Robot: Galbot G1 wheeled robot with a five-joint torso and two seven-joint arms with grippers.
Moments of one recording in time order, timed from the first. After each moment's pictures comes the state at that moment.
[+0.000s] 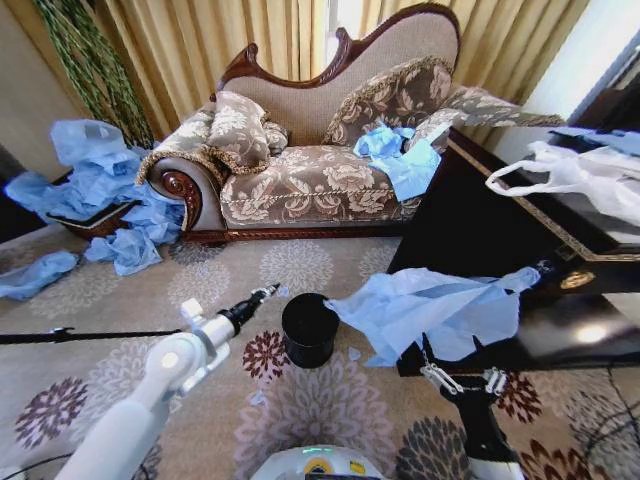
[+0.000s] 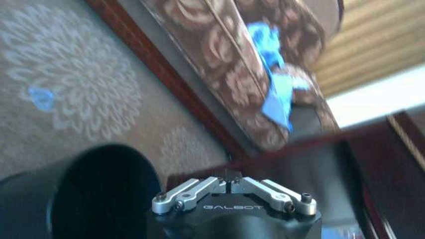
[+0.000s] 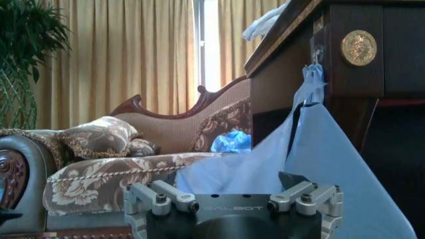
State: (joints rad) left arm 1.25 -0.93 -0.39 -2.22 -1.73 0.35 -0.36; right arm -2.05 1.57 0.69 2.38 0.22 0.43 -0.16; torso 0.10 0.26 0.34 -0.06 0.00
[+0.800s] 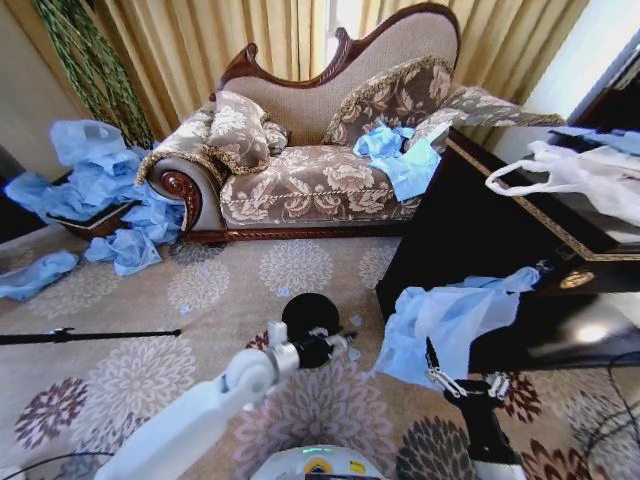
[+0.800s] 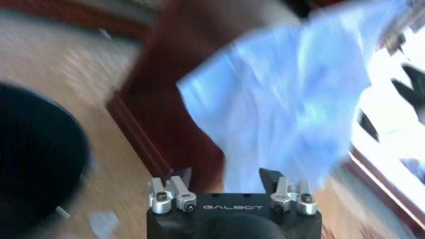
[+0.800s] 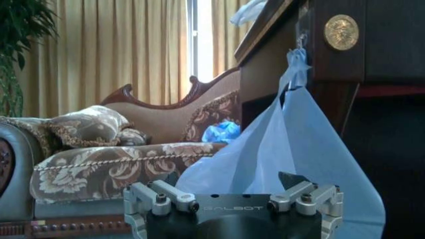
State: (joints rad) left arm 0.92 -0.90 0.33 -1.98 -1.02 0.37 0.00; right arm -2.05 1.55 0.71 2.34 0.23 0.43 -0.13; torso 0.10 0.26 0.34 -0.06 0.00
